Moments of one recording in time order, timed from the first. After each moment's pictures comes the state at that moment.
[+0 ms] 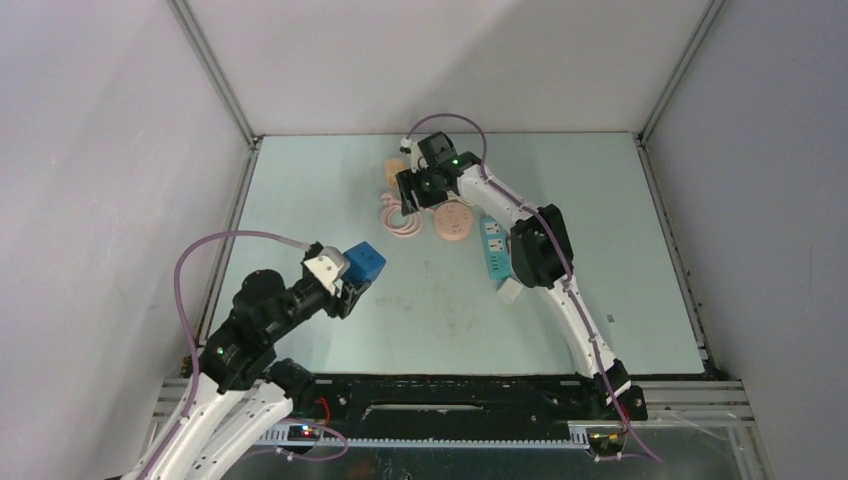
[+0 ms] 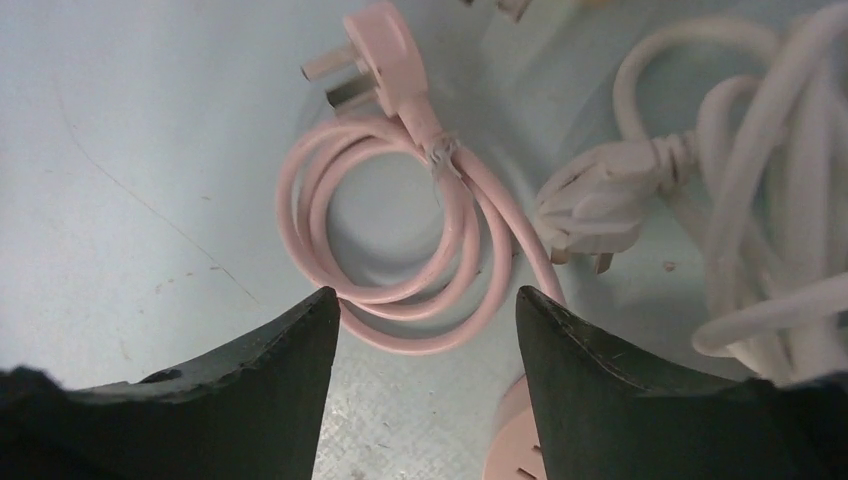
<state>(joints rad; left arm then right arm) -0.55 0.42 0.67 -0.48 0.18 0.21 0.59 2.54 2.34 -0.68 -0.31 0.15</state>
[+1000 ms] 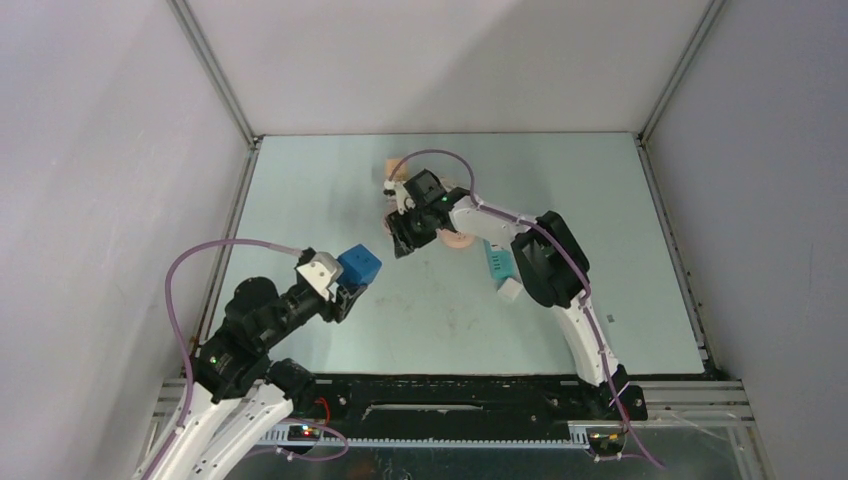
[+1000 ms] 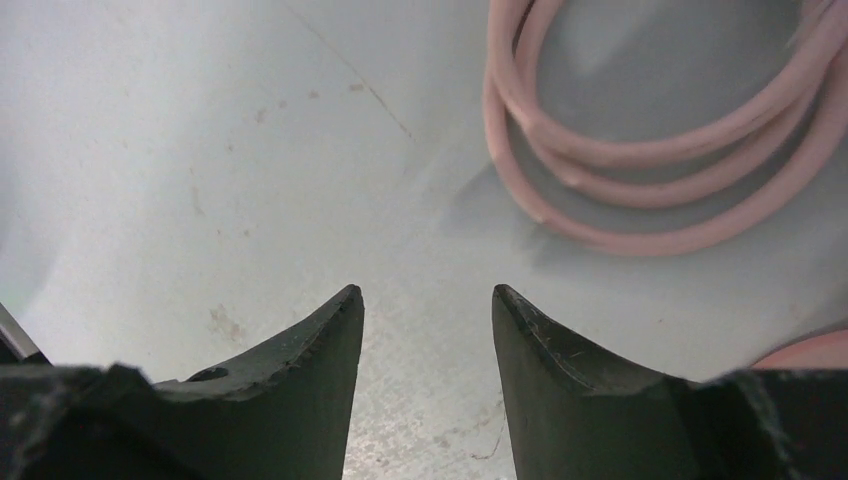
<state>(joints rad) -0.55 0.36 0.67 -0.52 0.18 0.20 0.74 2.28 1.78 -0.48 -0.36 0.16</state>
